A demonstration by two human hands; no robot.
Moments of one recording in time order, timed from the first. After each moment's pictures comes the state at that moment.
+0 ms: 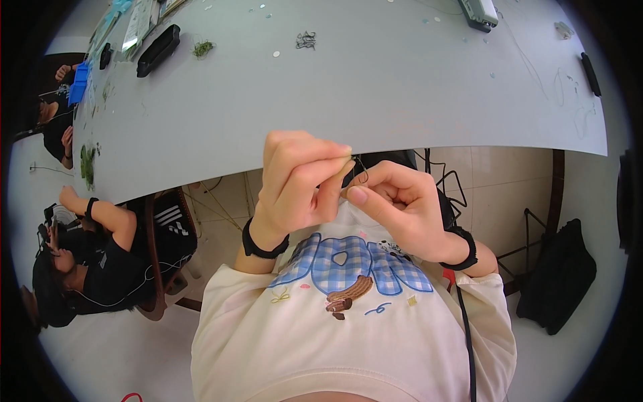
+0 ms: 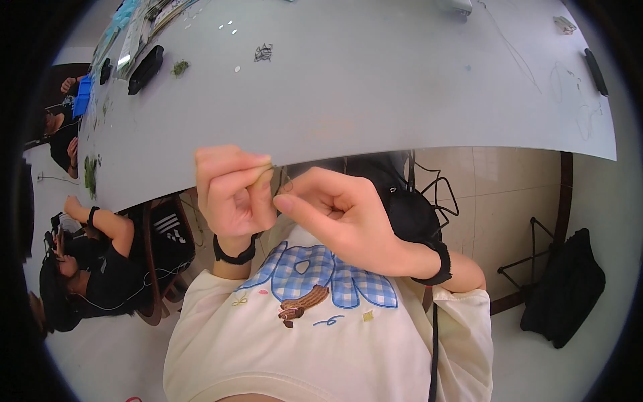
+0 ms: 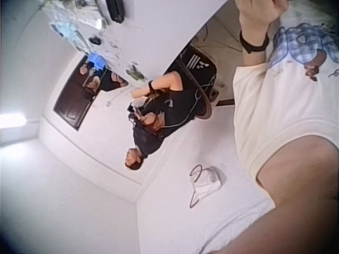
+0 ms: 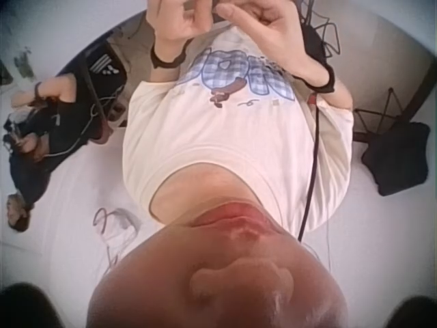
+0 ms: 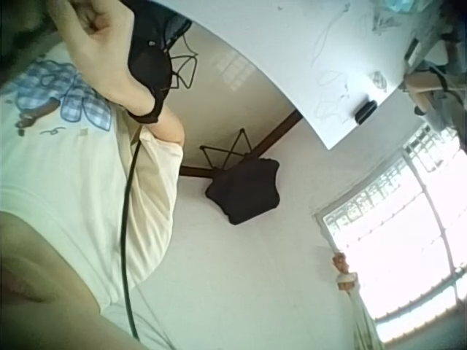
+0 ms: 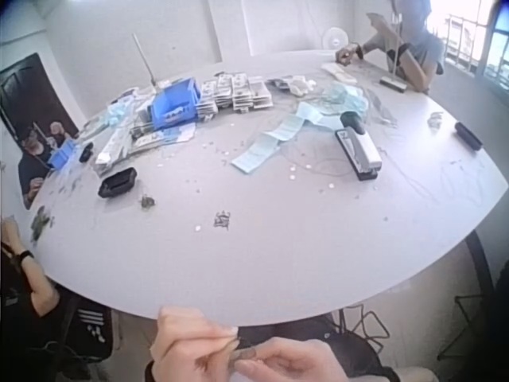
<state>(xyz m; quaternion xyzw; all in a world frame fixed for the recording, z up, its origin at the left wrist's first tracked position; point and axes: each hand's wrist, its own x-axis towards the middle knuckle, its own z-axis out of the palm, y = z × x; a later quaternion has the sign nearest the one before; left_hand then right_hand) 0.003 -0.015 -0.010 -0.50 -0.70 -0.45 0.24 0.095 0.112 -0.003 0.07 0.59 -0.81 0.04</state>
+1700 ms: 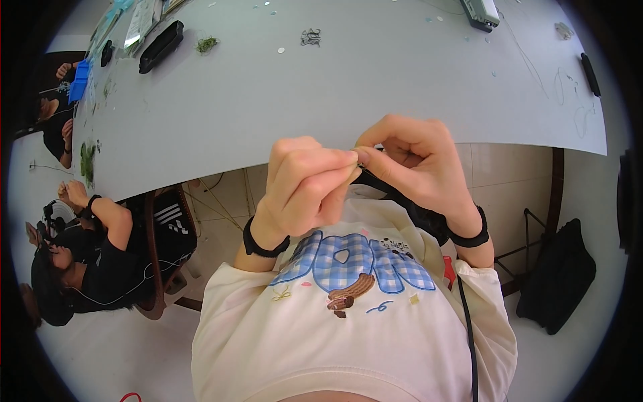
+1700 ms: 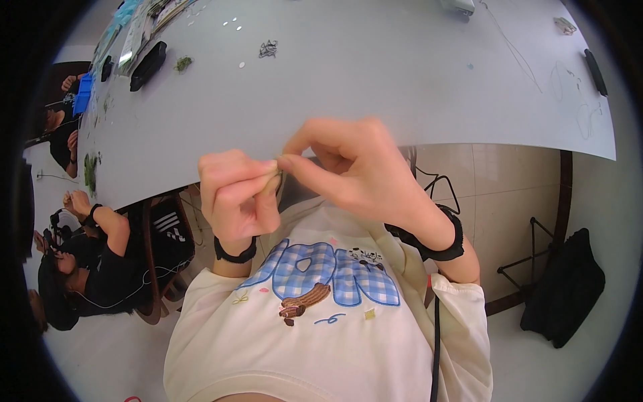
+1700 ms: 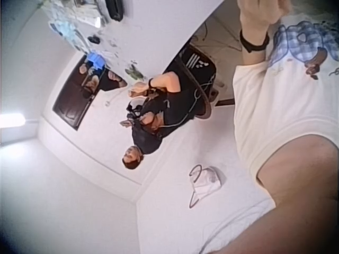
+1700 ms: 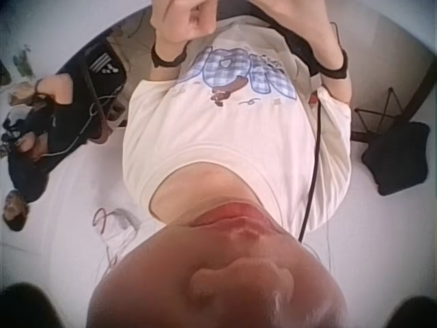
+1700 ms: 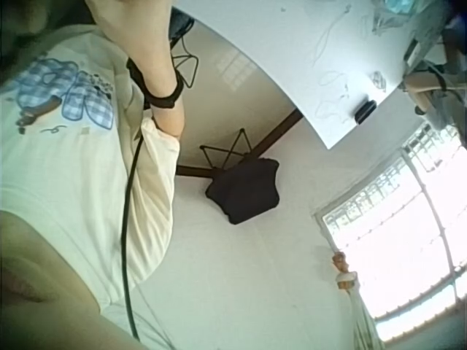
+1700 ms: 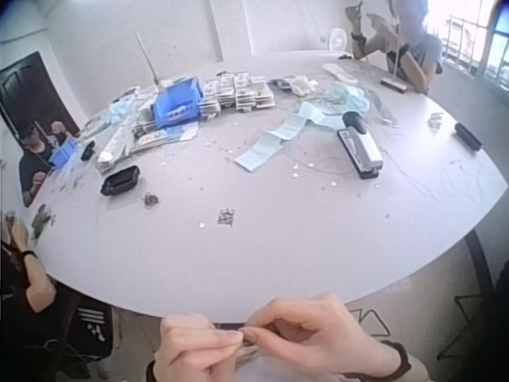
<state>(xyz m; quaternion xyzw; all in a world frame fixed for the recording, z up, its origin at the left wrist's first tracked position) 0.006 -0.016 -0.012 -0.53 -0.66 -0.46 0.27 0.063 0.136 0.001 -0.01 0.75 -0.66 -0.04</state>
